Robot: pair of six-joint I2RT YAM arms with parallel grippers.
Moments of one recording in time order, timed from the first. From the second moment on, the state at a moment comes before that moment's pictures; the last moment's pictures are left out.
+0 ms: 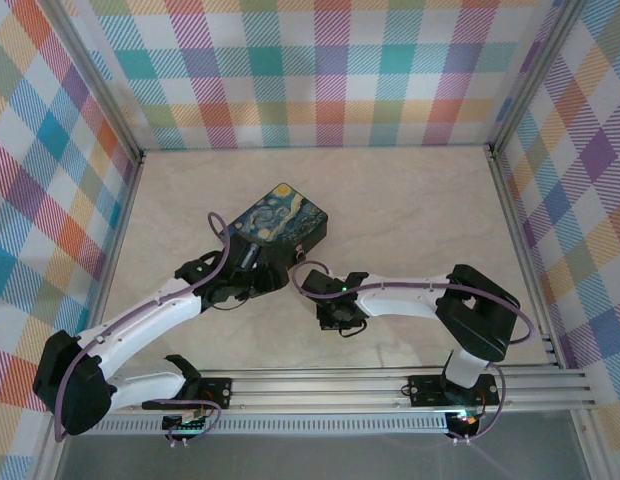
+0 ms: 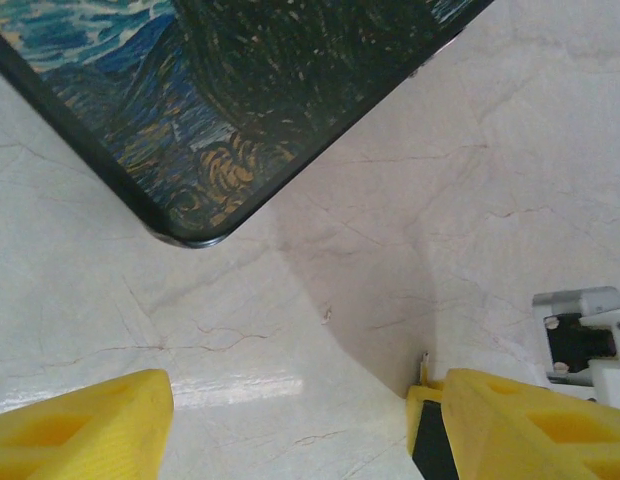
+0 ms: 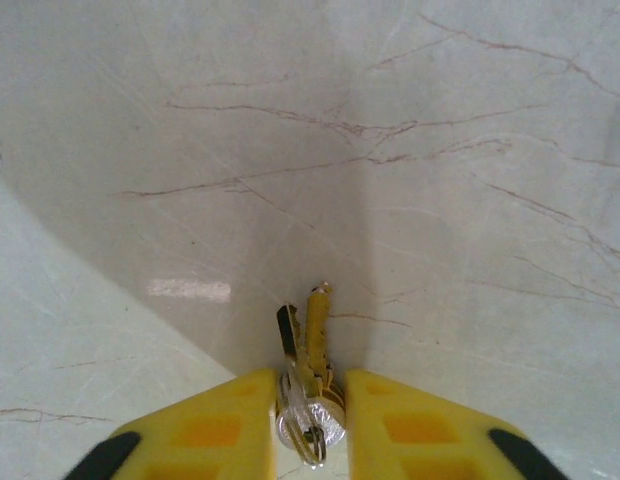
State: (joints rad) left arm -0.66 1.15 0.81 -0.62 0.03 -0.88; right arm 1.07 1.69 0.95 -0.62 0.10 0.98
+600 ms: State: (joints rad) left arm -0.65 1.18 0.81 -0.61 0.11 -0.87; right arm 1.07 1.49 0.82 -0.46 0.14 0.67
